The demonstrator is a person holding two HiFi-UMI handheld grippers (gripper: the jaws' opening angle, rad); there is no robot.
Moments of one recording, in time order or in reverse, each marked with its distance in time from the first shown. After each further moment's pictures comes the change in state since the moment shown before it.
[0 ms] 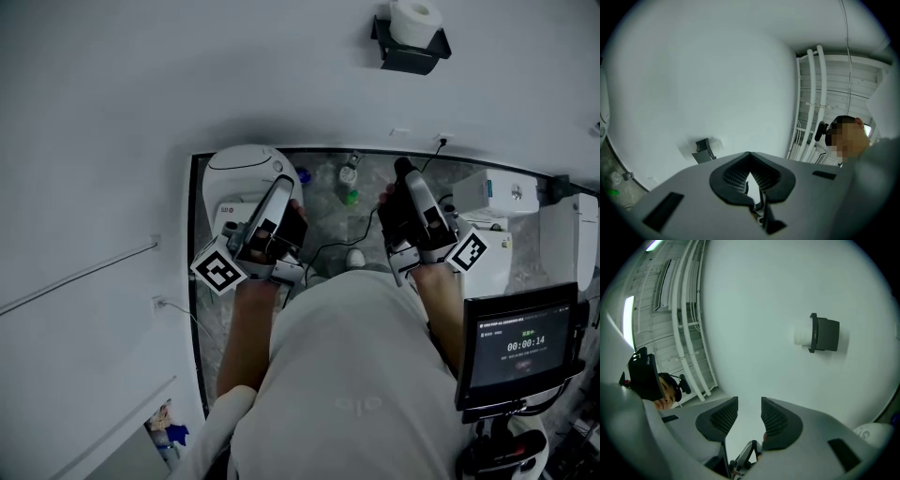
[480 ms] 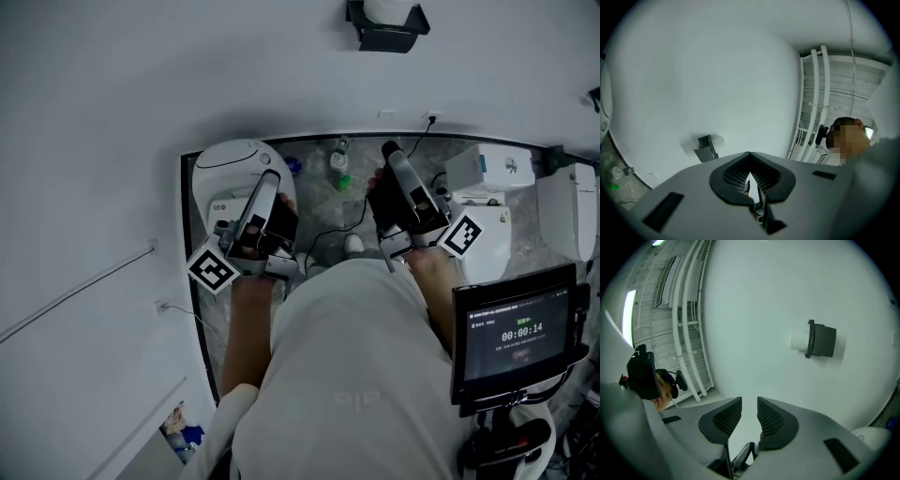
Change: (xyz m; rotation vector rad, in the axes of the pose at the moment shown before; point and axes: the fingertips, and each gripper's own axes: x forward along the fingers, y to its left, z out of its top) left arm 0.007 0.004 -0.005 -0.007 0.014 0.022; right arm -0.004 -0.005 0.006 -0.030 -0.023 -0.048
